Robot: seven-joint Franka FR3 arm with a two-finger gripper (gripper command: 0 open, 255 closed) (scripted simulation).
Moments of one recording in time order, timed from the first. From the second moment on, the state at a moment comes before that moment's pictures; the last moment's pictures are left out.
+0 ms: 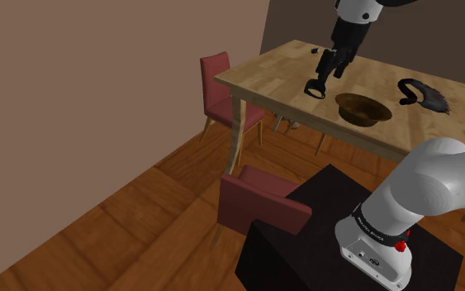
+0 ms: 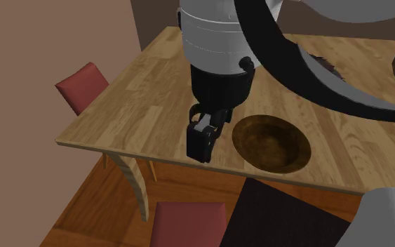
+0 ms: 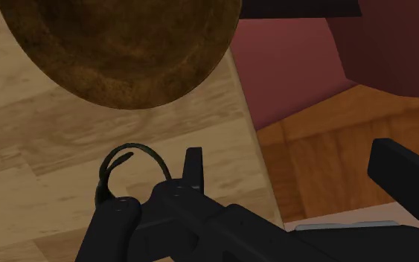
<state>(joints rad) 0.00 -0.79 -0.01 -2.43 -0.12 1.68 -0.03</state>
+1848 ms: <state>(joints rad) -0.09 -0.28 -0.21 -2.21 -0.26 1.86 -0.26</state>
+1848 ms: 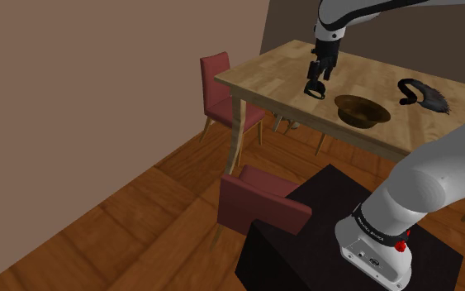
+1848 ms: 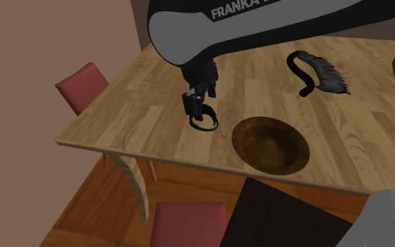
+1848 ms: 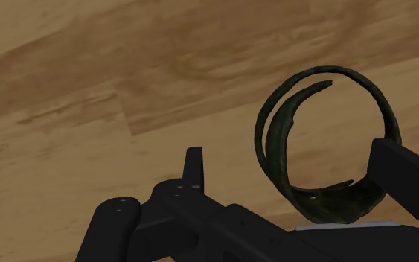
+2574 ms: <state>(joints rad) -0.09 -0.28 -0.21 -2.21 -0.26 1.86 -0.26</state>
